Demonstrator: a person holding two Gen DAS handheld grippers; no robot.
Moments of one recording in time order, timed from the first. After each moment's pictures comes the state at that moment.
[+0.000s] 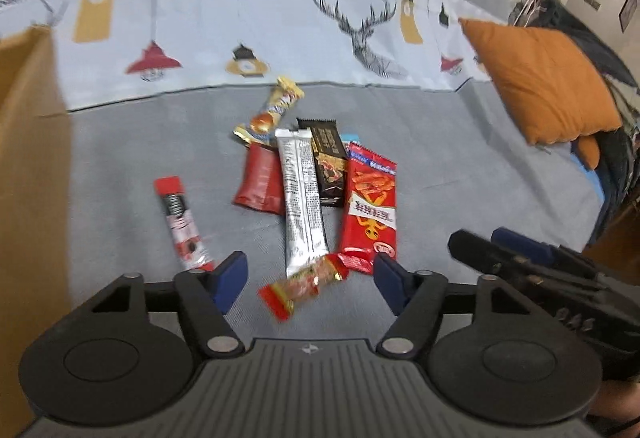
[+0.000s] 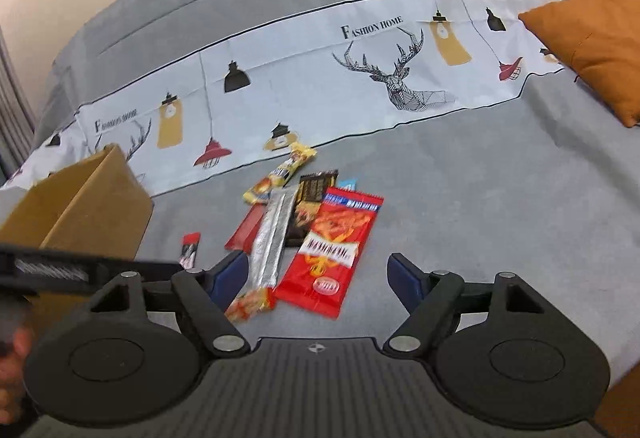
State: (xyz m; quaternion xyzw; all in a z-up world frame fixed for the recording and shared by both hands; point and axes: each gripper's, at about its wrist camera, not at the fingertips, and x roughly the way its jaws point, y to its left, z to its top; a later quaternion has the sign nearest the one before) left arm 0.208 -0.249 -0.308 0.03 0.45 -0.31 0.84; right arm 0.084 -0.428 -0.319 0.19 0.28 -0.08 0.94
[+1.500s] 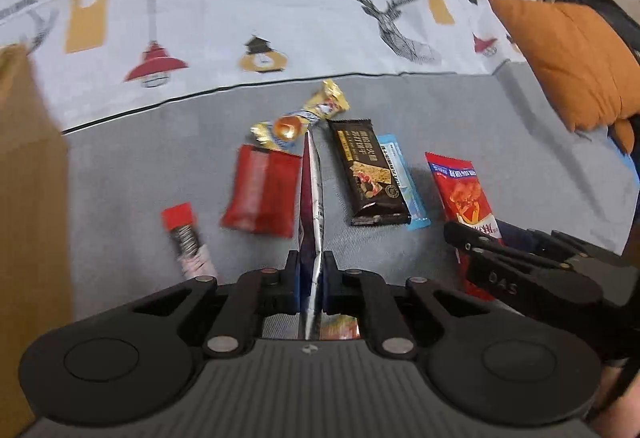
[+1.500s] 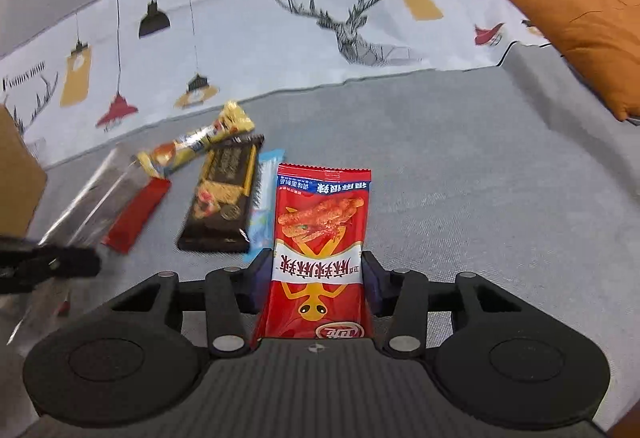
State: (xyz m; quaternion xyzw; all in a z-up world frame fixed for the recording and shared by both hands) left arm 0.243 -0.262 -0.313 0.08 0.46 -0.27 0.84; right arm 0.156 -0.433 -0.361 0.13 0.34 -0.17 0.92
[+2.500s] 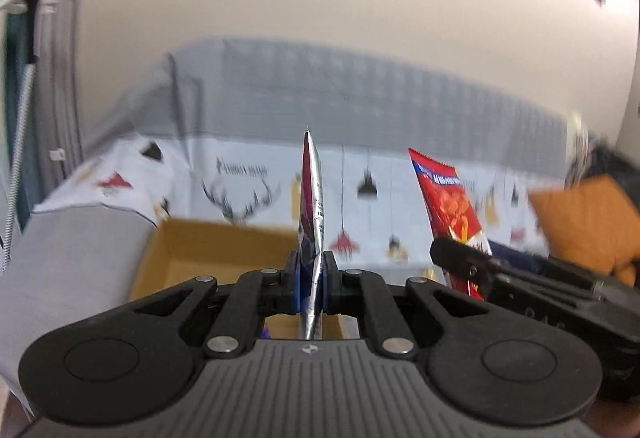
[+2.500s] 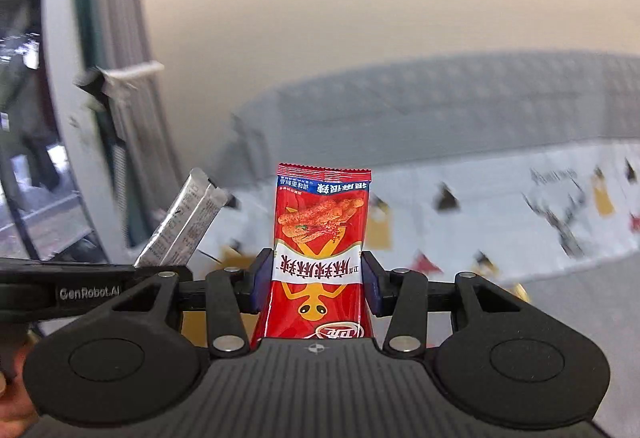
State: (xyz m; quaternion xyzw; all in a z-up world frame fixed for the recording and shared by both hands) left arm 0.110 0.011 -0.050 -0.03 0.25 -0.16 0.95; right arm 0.073 -0.188 -0.091 0.10 0.14 0.08 0.98
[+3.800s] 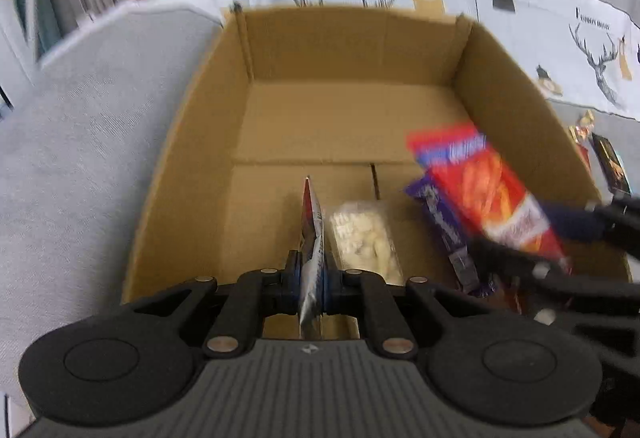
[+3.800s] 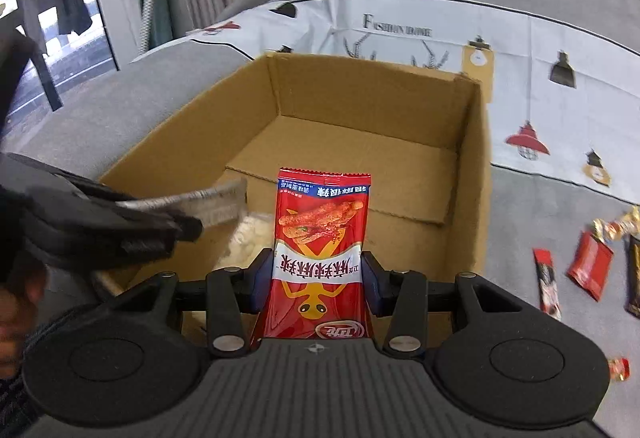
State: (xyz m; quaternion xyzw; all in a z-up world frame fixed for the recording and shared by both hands) left arm 0.240 0.065 -0.274 0.08 0.47 -0.06 0.88; right arm 0.188 -0.100 -0.268 0.02 0.33 0.16 0.93
